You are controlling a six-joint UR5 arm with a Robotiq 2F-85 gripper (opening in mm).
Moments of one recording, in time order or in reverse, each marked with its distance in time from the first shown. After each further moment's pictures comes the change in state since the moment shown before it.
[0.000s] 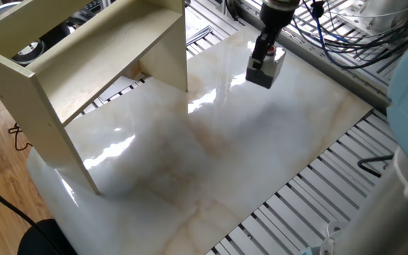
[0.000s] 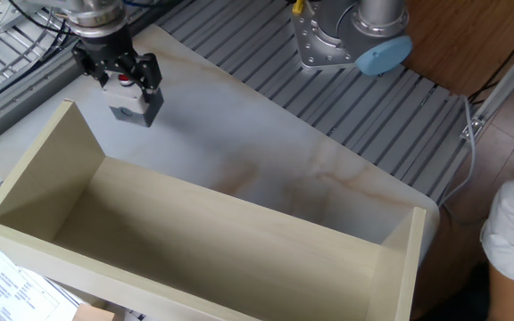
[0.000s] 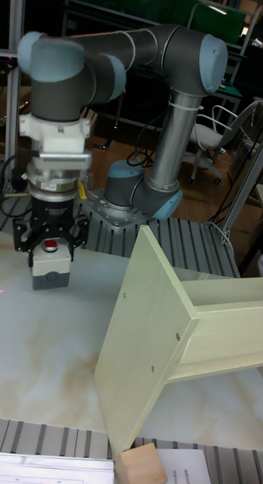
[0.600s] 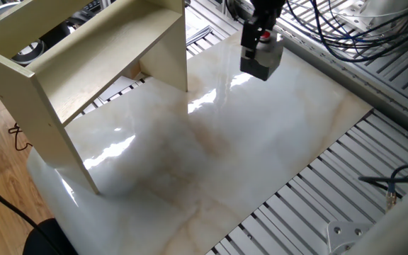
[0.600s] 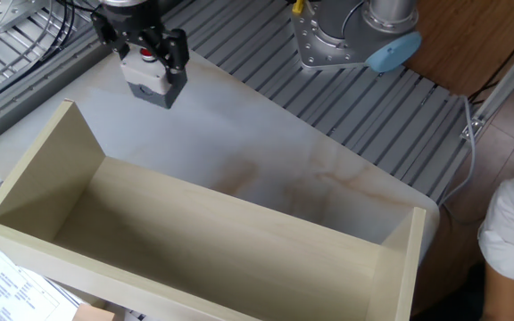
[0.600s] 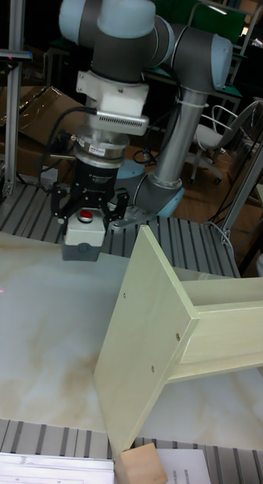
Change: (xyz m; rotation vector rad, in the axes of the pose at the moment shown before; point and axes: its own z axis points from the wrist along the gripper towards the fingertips) arm -0.008 0.049 -0.049 0.068 0.025 0.073
